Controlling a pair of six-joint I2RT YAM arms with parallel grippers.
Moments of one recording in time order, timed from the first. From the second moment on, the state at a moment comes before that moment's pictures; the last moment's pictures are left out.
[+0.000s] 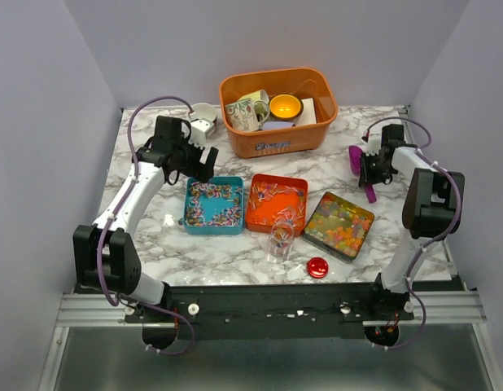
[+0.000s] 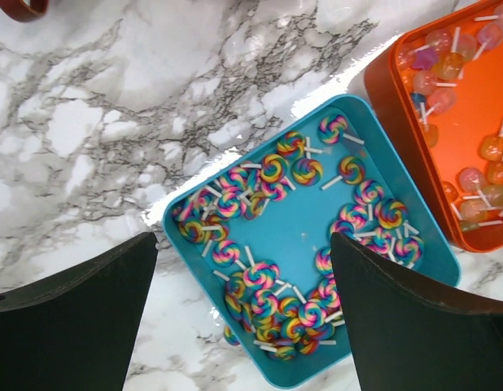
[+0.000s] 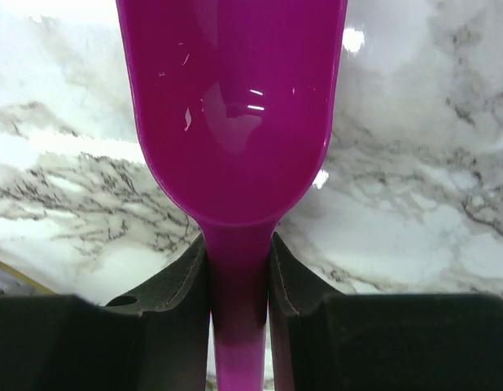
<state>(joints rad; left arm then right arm) -0.16 1.46 1.23 -0.57 0.32 0.25 -0.13 1.92 1.32 -0.56 -0.18 -0.26</state>
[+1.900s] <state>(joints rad) -0.04 1.17 0.94 -0.49 0.43 0.09 0.21 1.44 0.95 -0.86 -0.39 -1.05</state>
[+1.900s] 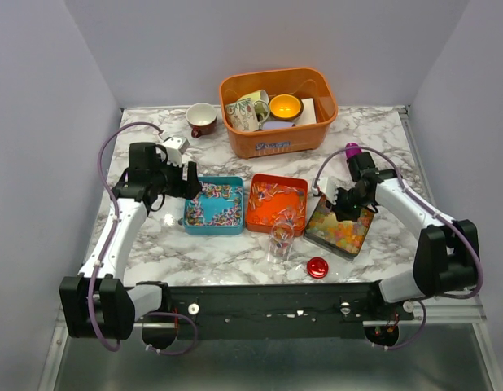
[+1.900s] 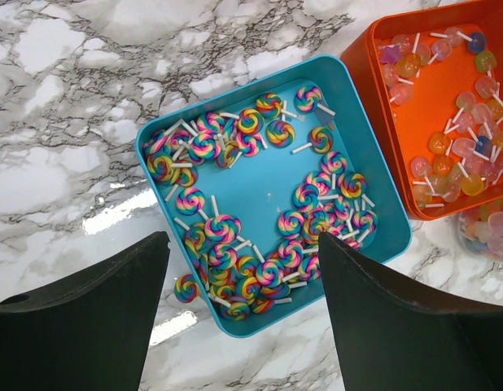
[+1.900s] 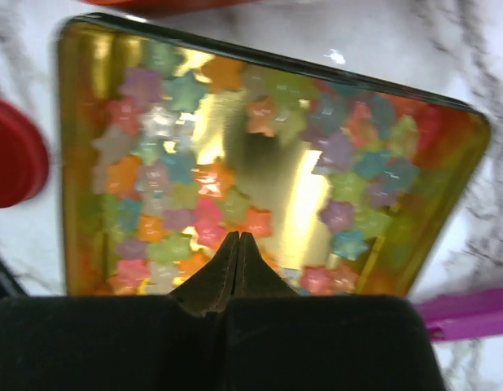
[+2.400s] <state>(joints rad) -0.04 1.19 0.94 -0.45 0.44 0.07 0.18 1.74 1.21 -0.69 -0.20 -0.94</state>
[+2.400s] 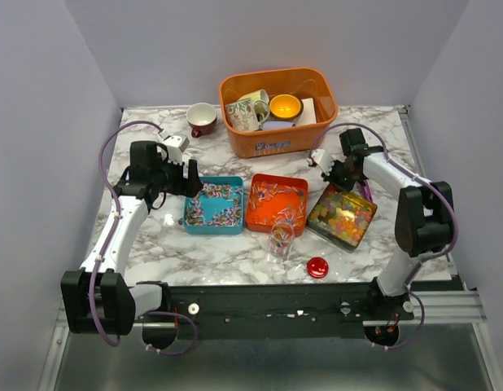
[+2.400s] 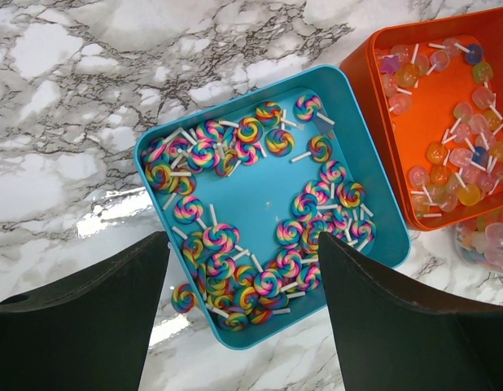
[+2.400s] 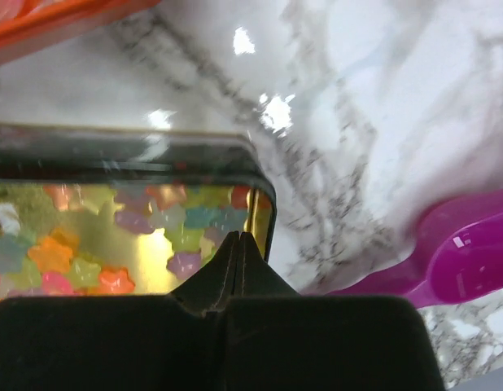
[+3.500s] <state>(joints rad) -0.03 1.16 0.89 -0.42 0.54 0.06 0.26 1.09 0.79 -1.06 -0.62 -1.74</state>
